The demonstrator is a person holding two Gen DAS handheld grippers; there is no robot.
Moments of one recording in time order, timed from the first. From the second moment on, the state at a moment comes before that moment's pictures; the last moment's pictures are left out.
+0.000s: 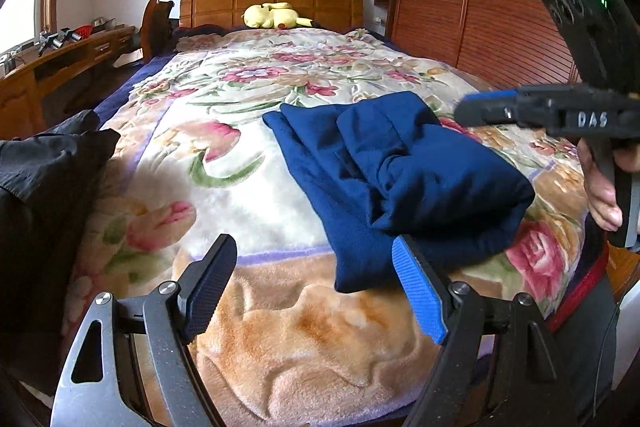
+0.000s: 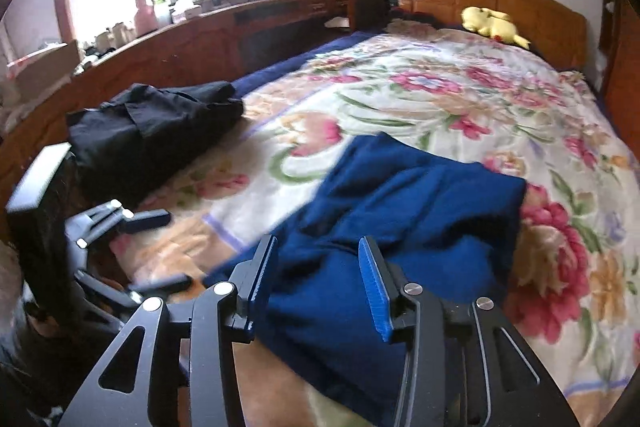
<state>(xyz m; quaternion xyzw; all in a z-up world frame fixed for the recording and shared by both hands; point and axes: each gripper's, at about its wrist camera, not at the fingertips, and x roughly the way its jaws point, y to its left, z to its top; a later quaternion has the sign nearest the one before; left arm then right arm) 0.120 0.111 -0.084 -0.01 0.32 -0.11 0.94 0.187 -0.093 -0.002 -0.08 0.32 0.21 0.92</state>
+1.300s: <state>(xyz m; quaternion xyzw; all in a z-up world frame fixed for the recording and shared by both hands) 0.146 0.056 -0.078 -0.02 0.33 -0.18 0.93 0.153 -0.131 -0.072 -0.03 0.36 0.11 0.92</state>
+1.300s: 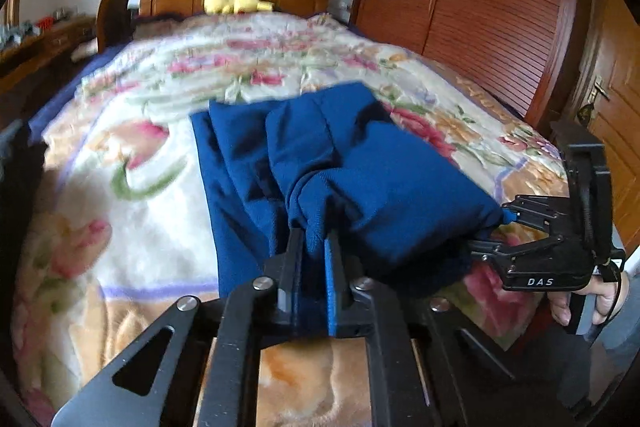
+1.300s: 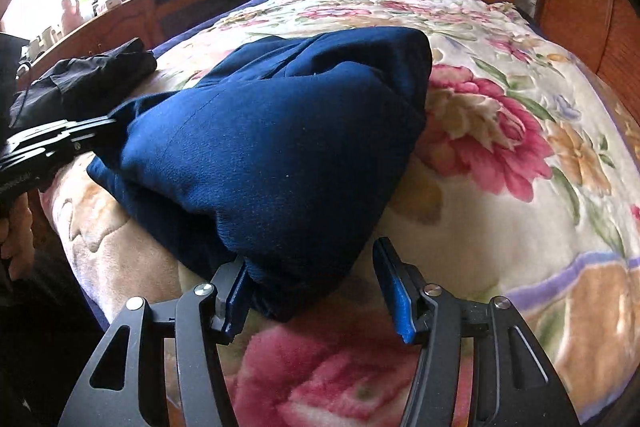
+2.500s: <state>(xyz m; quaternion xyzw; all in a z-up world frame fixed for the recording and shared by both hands) 0.126 0.092 -0.089 0.03 0.34 -0.10 0.93 0.149 -0.101 -0.074 -0.06 0.36 0.18 0.91</state>
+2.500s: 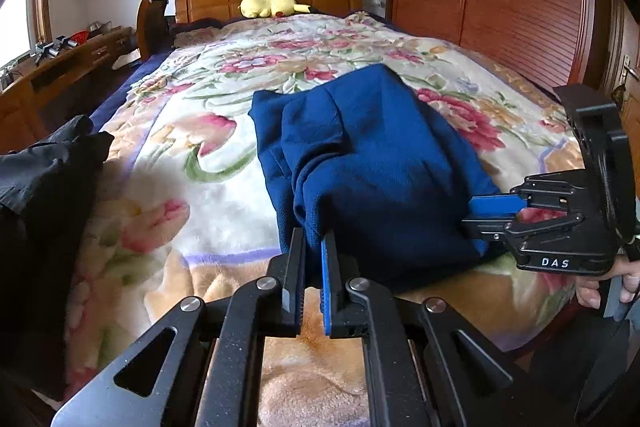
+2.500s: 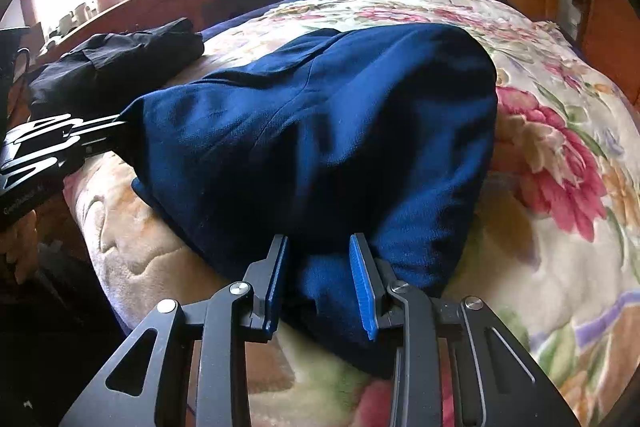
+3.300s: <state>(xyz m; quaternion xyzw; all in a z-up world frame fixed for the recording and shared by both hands) 0.101 0.101 -0.080 -0.01 0.33 -0.09 0.94 0.168 -0.143 -0.049 -0.09 0.36 0.19 0.91</state>
